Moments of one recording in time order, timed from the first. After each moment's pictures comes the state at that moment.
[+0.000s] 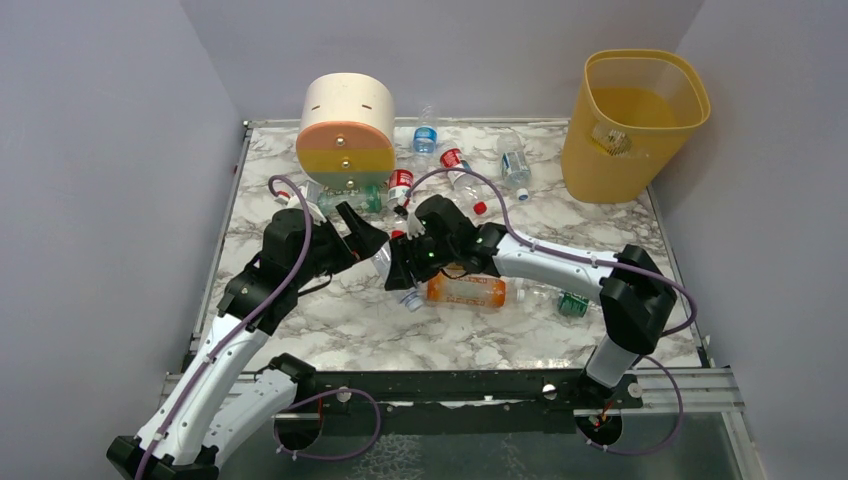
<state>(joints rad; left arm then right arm) -0.45 0.75 0.87 -0.60 0.08 -0.82 0.95 1.70 1.22 -0.25 -0.33 0.49</state>
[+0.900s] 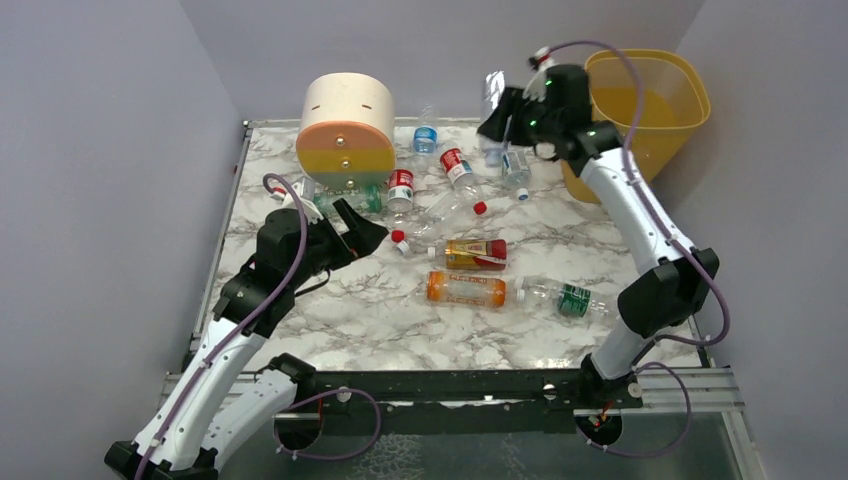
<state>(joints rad) -0.45 0.74 0.90 -0.58 0.08 -0.80 0.41 1.69 1.71 -0.55 -0.22 0.39</state>
